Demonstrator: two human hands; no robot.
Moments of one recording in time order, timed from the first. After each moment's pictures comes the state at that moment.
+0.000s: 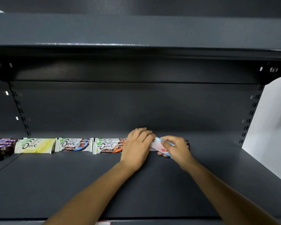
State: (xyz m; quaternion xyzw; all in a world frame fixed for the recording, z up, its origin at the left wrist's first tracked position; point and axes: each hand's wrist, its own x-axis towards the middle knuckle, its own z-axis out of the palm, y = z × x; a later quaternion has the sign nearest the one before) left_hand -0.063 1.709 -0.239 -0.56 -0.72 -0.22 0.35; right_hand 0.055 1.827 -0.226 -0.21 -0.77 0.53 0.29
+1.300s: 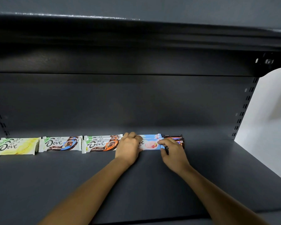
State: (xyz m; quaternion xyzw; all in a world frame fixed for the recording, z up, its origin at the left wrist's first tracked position) left_hand -0.091 1.734 -0.265 -0.50 -0.83 -0.19 0.14; right_hand 0.055 1.853 -0.278 -0.22 -0.90 0.19 0.32
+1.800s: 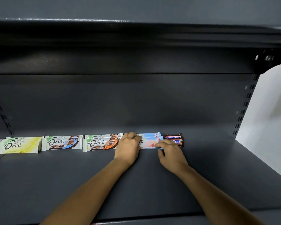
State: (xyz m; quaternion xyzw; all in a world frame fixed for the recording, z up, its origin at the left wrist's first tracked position) left_hand -0.080 1.729 -0.264 -0.49 -0.84 -0.19 0.13; right_hand 0.058 1.846 -0.276 -0.20 -0.93 0.15 0.28
